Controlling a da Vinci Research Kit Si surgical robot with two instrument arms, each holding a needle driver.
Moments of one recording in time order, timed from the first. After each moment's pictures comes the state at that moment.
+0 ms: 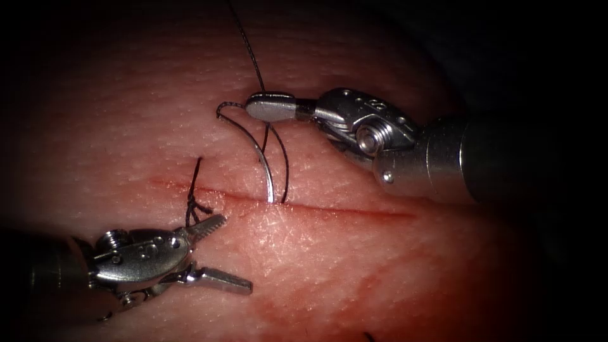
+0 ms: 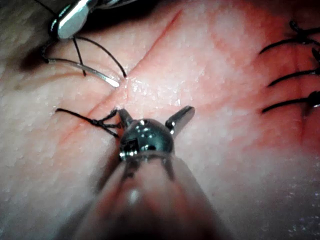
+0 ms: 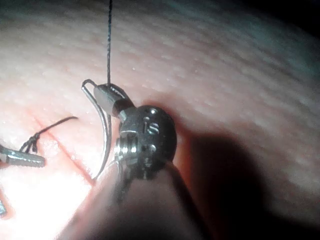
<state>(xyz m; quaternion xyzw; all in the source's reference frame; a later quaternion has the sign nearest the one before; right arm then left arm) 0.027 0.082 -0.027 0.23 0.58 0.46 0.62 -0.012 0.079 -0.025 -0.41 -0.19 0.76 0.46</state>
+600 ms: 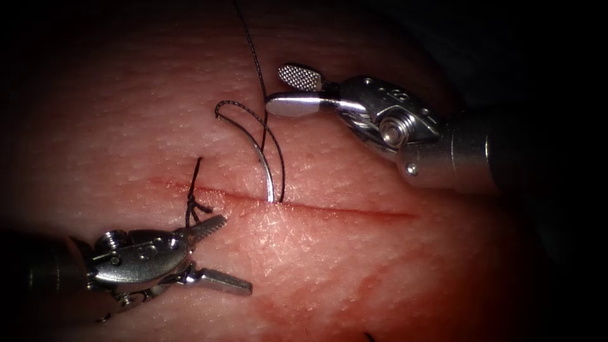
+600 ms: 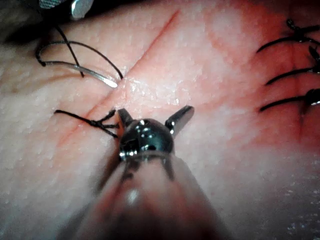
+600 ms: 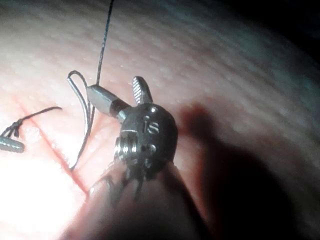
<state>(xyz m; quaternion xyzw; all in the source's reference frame) 0.024 0.084 -0.028 0.13 0.54 0.48 0.68 -0.012 0.079 -0.025 -0.42 -0.19 0.76 0.45</state>
